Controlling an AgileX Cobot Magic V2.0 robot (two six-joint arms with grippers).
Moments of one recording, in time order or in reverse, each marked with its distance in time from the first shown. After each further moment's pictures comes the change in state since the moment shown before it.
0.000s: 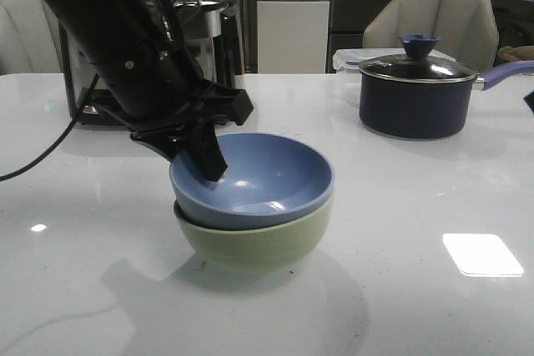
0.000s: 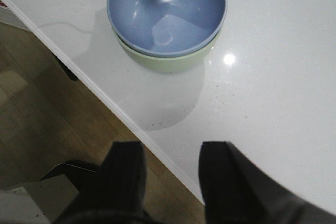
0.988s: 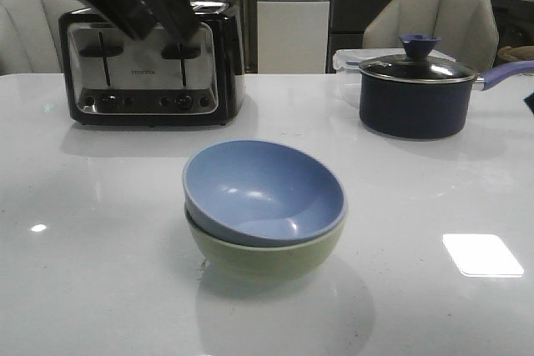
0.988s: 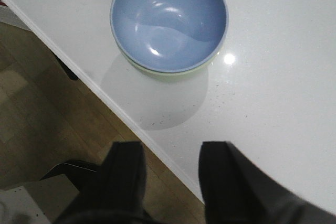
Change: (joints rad) left arm 0.000 -0.421 0.001 0.104 0.197 0.000; right arm 0.000 0.000 0.000 0.000 0.000 0.000
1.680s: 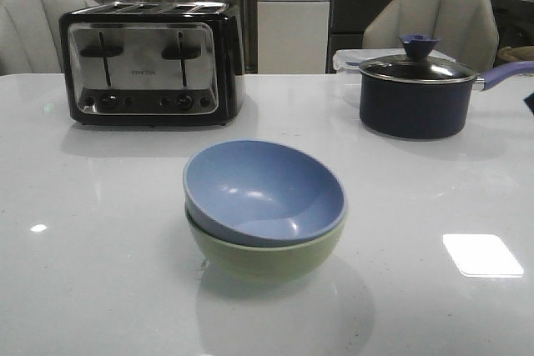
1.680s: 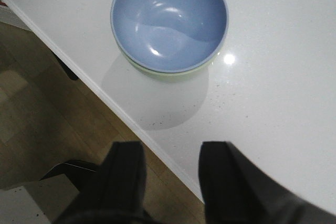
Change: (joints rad) left arm 0.000 -0.705 0.469 0.004 0.032 0.000; right arm 0.000 0.000 0.000 0.000 0.000 0.000
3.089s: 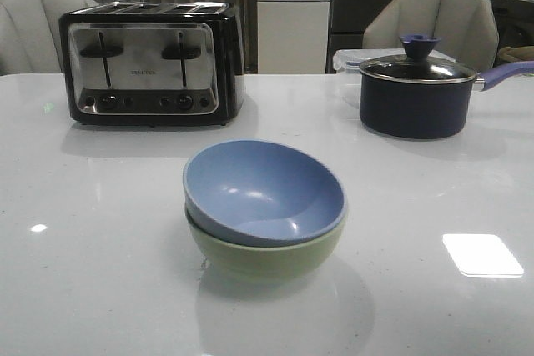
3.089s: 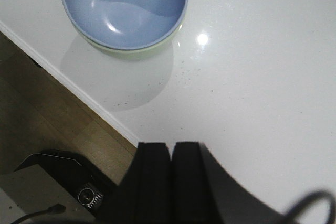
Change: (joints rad) left arm 0.000 -0.156 0.167 0.151 -0.002 -0.129; right arm -0.006 0.000 0.000 -0.170 0.050 0.149
